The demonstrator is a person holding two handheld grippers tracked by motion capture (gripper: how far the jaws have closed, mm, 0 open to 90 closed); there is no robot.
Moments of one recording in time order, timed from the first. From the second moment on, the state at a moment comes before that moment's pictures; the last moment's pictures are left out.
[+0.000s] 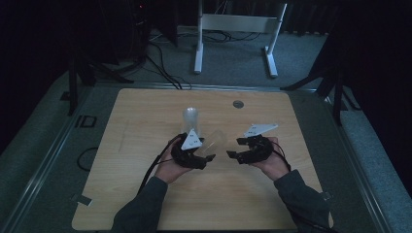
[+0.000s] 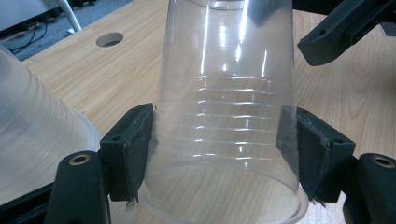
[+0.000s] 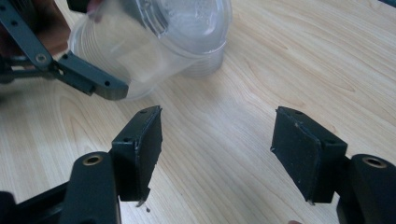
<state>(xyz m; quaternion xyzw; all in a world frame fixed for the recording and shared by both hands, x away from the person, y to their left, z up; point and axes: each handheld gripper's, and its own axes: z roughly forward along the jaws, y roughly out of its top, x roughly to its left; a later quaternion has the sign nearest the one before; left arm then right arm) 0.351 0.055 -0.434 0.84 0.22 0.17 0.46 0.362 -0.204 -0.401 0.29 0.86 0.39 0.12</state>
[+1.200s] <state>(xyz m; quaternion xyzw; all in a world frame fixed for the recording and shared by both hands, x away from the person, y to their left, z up) 0.351 0.053 -0.439 0.88 0.17 0.15 0.42 0.363 -0.194 -0.394 0.20 0.93 0.29 0.13</state>
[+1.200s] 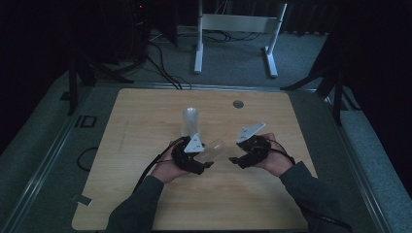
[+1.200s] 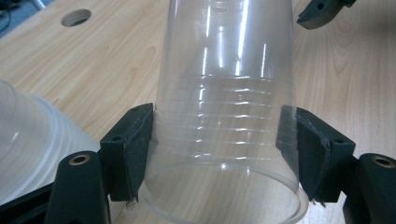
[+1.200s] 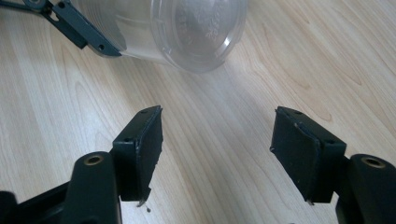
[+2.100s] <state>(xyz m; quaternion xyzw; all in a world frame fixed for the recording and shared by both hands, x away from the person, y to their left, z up) 0.350 0.042 -0.442 0.91 0.13 0.14 0.37 0.360 -0.189 -0.381 0.14 0.96 0.22 0.12</state>
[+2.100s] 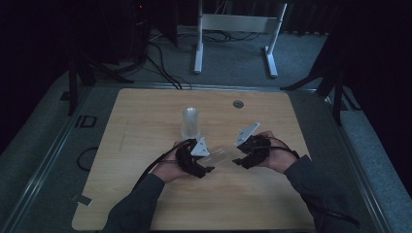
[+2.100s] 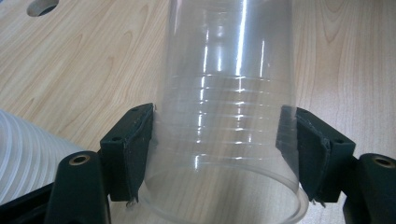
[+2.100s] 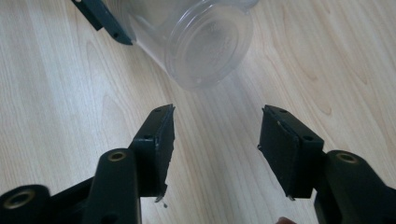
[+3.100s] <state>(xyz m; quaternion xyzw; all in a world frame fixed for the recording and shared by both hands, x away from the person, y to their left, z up) 0.345 0.031 -0.447 0.94 0.08 0.13 0.30 0.356 -0.167 -0.387 0.09 0.98 0.17 0.09</state>
